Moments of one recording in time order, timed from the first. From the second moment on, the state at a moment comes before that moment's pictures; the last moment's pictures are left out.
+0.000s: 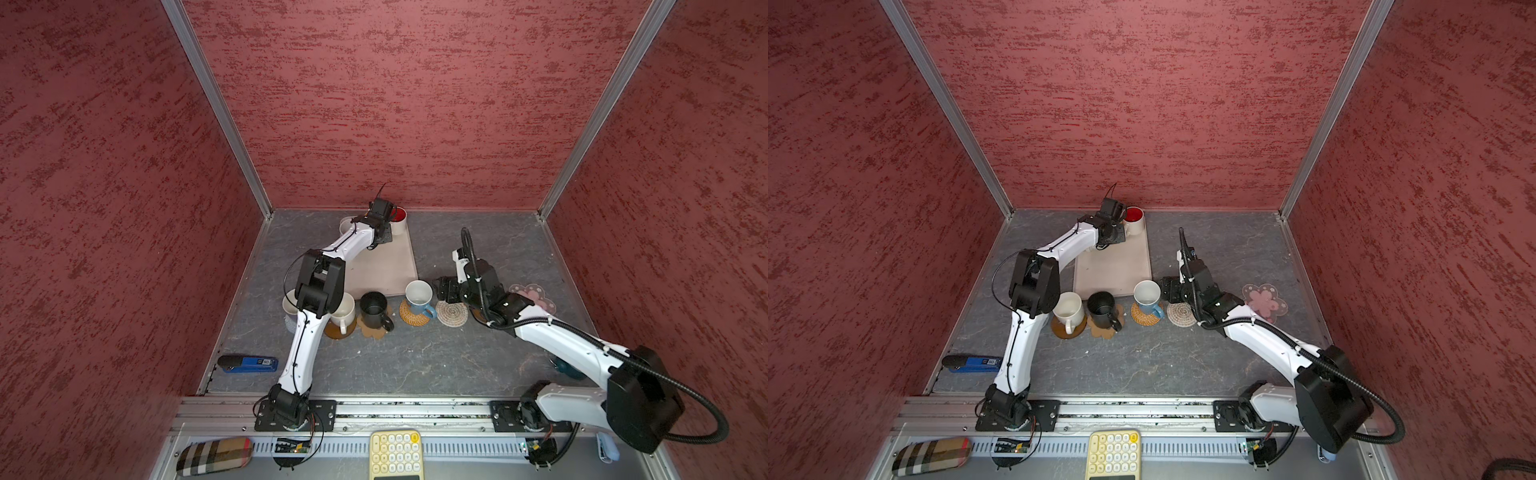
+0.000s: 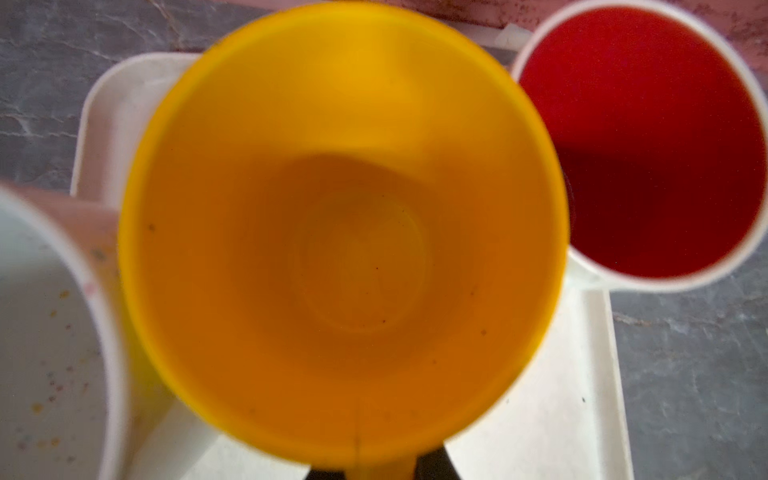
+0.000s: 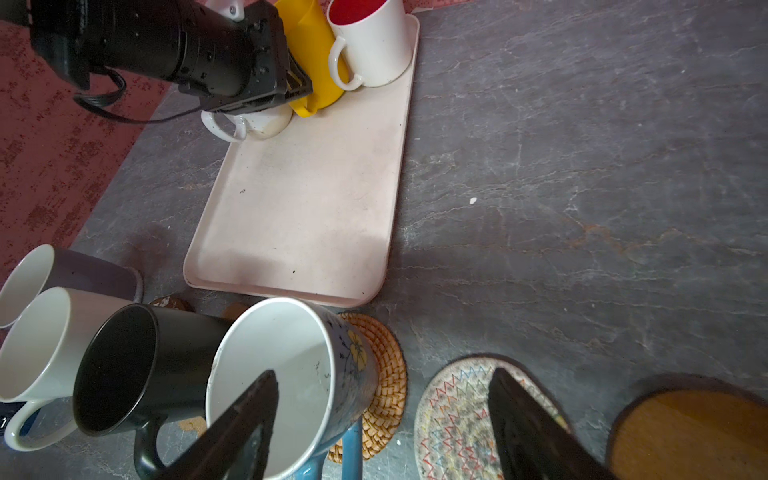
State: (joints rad) left arm -0.40 2.35 2.01 -0.63 -0.23 -0.44; right arm 0.58 1.26 0.76 -0.11 0.03 0.47
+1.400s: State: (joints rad) left arm -0.62 1.86 1.70 -0.68 -0.15 -0.38; right arm 0.26 1.33 0.82 -0.01 -0.13 0.57
